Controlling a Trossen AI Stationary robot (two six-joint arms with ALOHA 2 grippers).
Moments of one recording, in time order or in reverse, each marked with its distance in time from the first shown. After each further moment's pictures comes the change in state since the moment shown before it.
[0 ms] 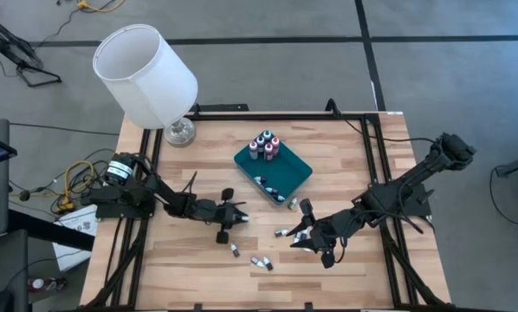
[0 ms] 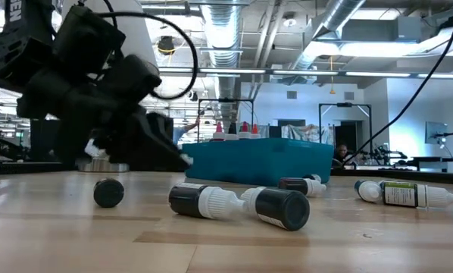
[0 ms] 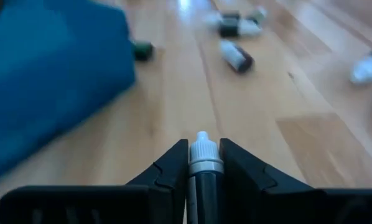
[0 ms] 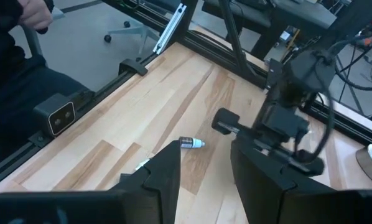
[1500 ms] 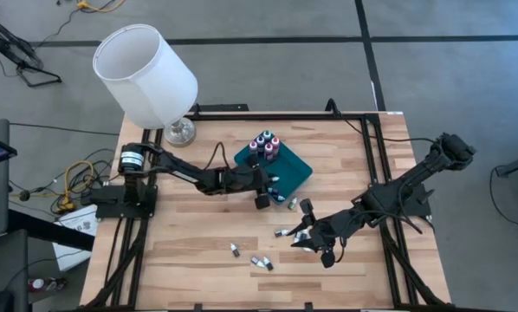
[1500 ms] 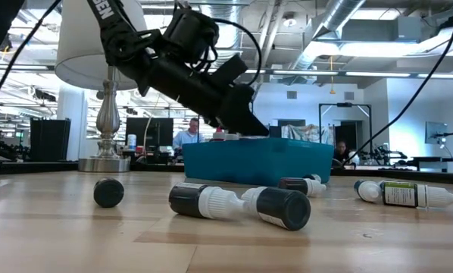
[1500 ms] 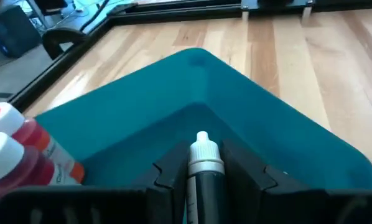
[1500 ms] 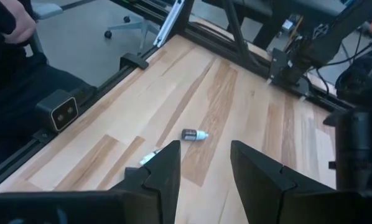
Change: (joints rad) left arm 0.292 0.071 0.485 -0.397 -0.045 0.023; right arm -0.002 -0.001 -0.001 -0.029 0.000 0.044
